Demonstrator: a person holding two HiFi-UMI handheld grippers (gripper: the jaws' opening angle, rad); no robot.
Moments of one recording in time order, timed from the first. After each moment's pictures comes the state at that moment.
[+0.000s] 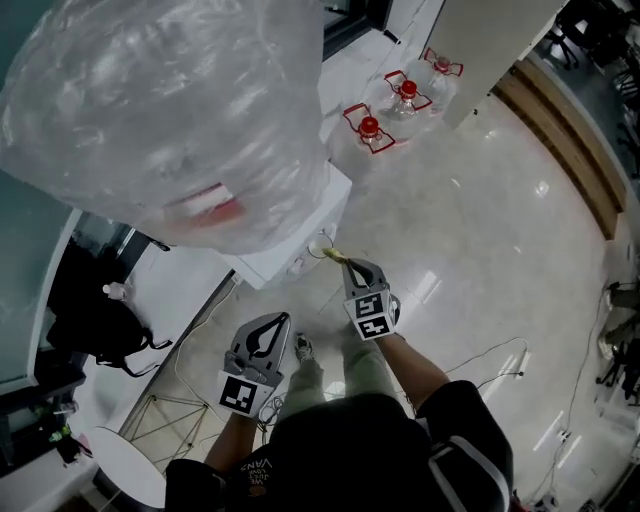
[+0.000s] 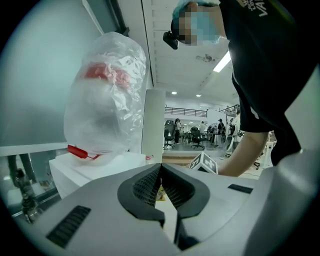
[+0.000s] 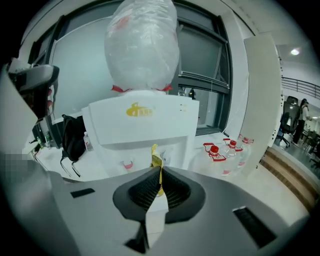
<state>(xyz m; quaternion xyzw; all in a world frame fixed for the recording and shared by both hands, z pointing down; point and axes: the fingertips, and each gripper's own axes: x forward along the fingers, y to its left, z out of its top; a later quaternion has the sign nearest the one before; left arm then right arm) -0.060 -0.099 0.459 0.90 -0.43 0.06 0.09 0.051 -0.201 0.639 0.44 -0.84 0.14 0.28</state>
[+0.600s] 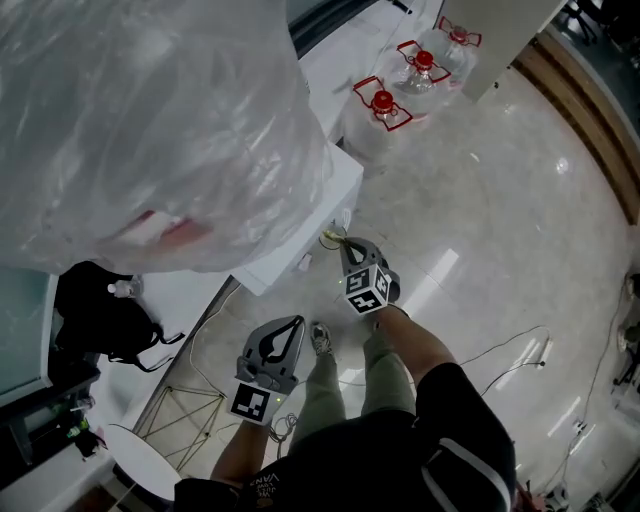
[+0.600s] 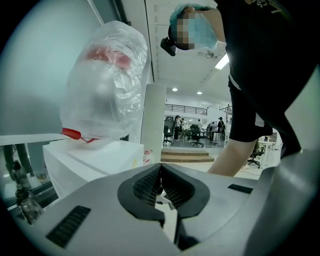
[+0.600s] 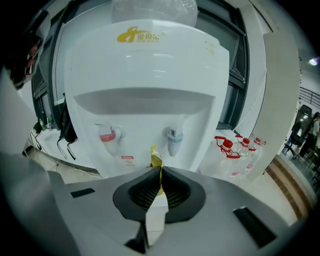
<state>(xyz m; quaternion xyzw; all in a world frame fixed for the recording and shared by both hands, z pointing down) -0.045 -0.109 0.516 0.89 -0.42 0.09 0.11 0.020 -0.244 0.752 0.40 -0.85 0.12 0.34</state>
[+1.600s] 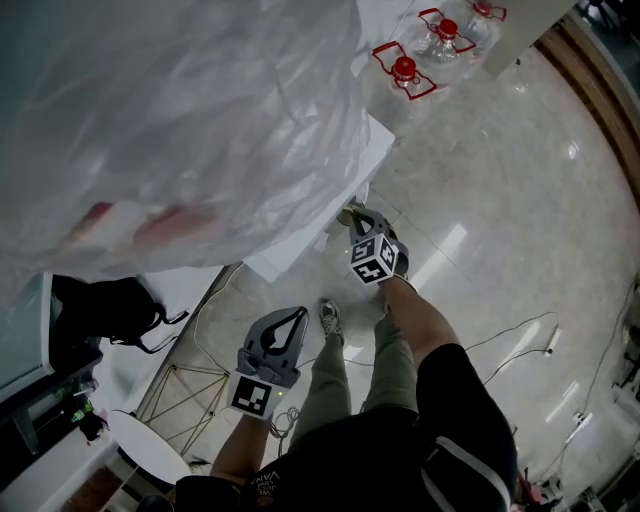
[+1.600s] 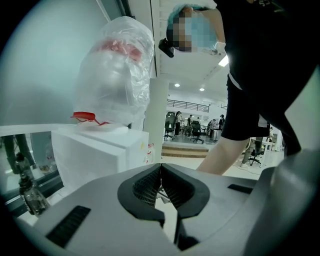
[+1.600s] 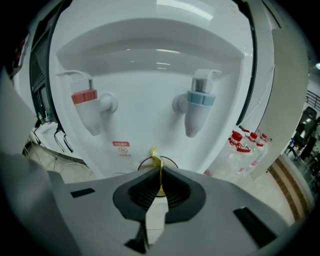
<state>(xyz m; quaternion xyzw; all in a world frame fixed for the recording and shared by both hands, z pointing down) -0.080 -0.098 0.564 0.89 -0.43 0.11 0.14 -0.010 -0.260 0.824 0.38 -0.84 0.12 0.37</state>
